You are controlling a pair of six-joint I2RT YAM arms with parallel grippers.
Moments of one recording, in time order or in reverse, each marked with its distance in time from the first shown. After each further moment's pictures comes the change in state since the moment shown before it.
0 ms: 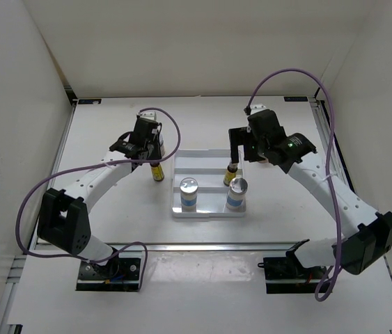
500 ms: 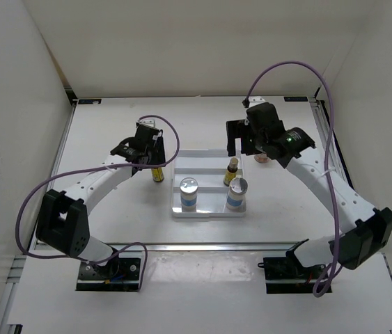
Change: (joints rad) left arm -0.014 -0.027 -0.063 -0.038 -0.024 -0.032; right arm 0.000 0.053 0.075 0.017 -0.011 0.009
